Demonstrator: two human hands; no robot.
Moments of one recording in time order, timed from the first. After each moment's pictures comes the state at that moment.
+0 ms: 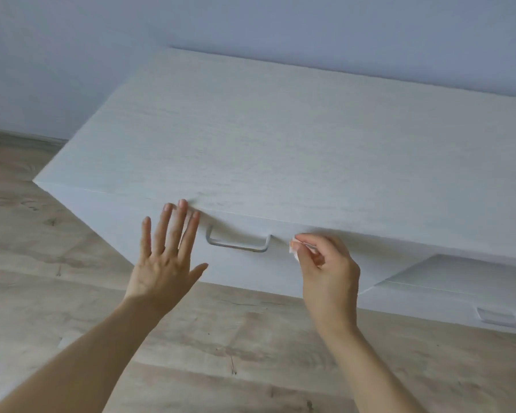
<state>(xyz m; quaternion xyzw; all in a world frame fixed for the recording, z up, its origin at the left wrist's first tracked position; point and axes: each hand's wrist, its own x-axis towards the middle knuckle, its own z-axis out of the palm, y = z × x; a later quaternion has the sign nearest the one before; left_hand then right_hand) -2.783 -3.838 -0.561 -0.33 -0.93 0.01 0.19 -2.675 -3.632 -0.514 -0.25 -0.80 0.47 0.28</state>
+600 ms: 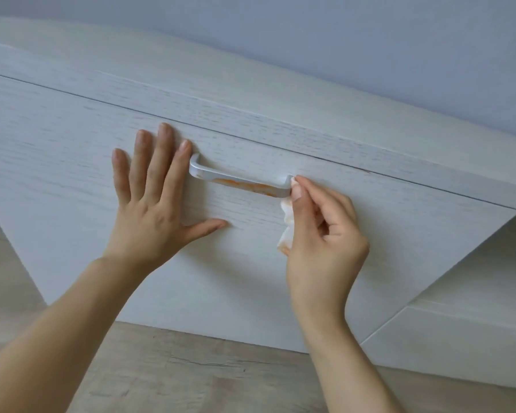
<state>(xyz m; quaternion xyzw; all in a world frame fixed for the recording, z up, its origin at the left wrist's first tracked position) -2.858 -3.793 -0.679 -0.31 -0.79 -0.21 0.49 -2.719 -3.665 -0.620 -0.08 -0.68 0.47 0.56</state>
